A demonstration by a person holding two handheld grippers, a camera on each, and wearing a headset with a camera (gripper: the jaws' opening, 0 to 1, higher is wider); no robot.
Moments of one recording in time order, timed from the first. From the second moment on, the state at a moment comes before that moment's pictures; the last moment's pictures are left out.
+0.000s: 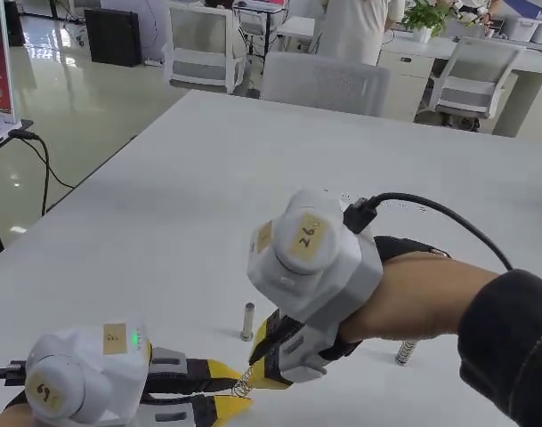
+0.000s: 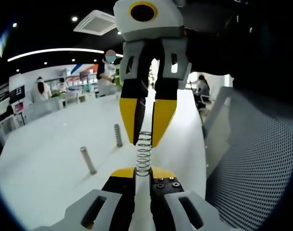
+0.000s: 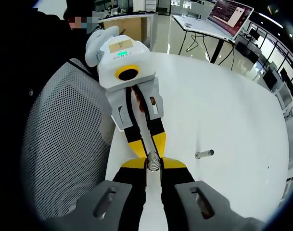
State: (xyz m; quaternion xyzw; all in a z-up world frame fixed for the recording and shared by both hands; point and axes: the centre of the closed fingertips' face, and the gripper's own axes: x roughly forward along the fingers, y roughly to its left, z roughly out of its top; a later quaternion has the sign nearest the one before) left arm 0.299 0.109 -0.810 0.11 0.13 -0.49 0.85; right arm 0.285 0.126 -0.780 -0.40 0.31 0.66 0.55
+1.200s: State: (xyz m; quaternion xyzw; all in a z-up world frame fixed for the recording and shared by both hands) left arm 0.297 0.094 -0.798 0.12 0.12 -0.51 0.85; right arm 0.283 0.120 -0.794 -0.40 0.35 0.65 0.54
